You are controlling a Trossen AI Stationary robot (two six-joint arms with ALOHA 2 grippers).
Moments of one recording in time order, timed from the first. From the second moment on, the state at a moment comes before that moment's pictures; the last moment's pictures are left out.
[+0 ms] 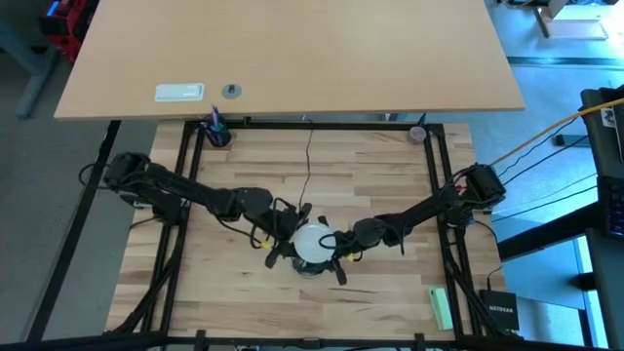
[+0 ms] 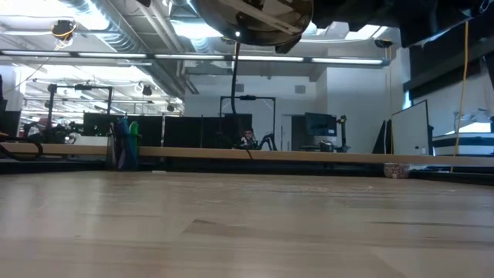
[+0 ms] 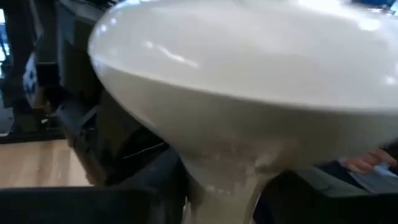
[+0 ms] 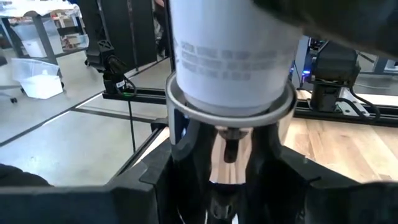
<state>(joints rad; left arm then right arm) -0.21 1.56 0.96 0.55 0.33 -0.19 0.33 1.77 0.84 0.86 0.00 0.05</state>
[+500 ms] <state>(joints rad) -0.40 1.55 0.96 0.32 -0.61 -0.30 0.33 1.77 0.84 0.68 0.46 0.11</state>
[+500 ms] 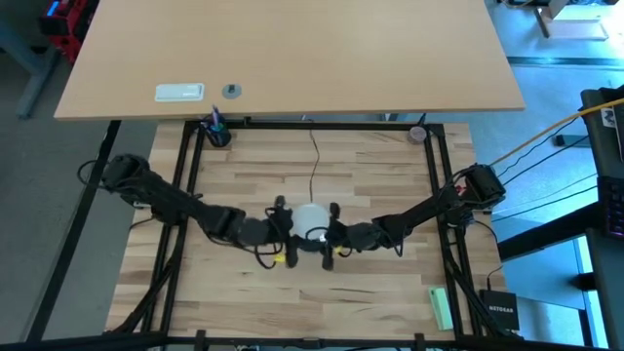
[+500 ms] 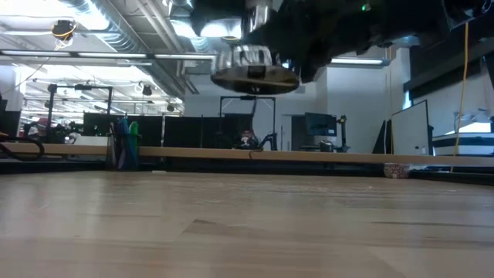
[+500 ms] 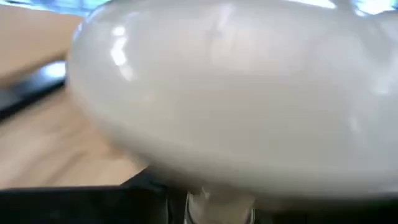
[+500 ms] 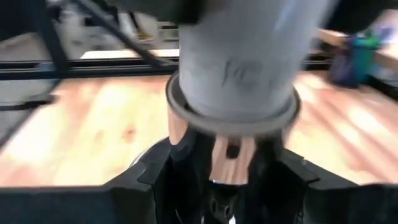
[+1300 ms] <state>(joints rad) -0.42 1.59 0.96 0.39 -0.71 -0.36 0.33 1.77 0.84 0.61 0.59 0.12</state>
